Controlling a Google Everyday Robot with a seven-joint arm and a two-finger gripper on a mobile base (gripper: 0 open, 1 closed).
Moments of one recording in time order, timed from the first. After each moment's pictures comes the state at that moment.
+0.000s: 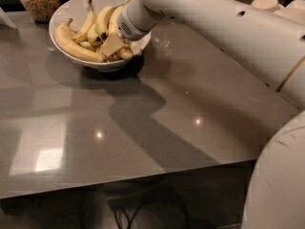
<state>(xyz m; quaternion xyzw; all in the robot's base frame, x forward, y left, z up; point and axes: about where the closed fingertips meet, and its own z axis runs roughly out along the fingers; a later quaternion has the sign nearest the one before) 0.711 0.102 0.898 -0.45 0.80 0.12 0.37</state>
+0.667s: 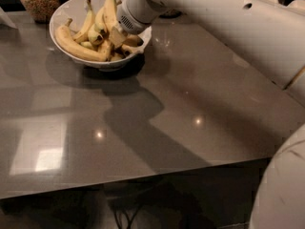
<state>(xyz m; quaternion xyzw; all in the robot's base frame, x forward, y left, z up) 0.703 0.100 0.924 -0.47 0.79 0.09 0.37</state>
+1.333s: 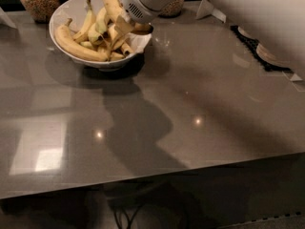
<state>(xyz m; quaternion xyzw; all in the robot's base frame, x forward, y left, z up) 0.669 0.076 0.969 -0.50 0.77 0.07 0.39</state>
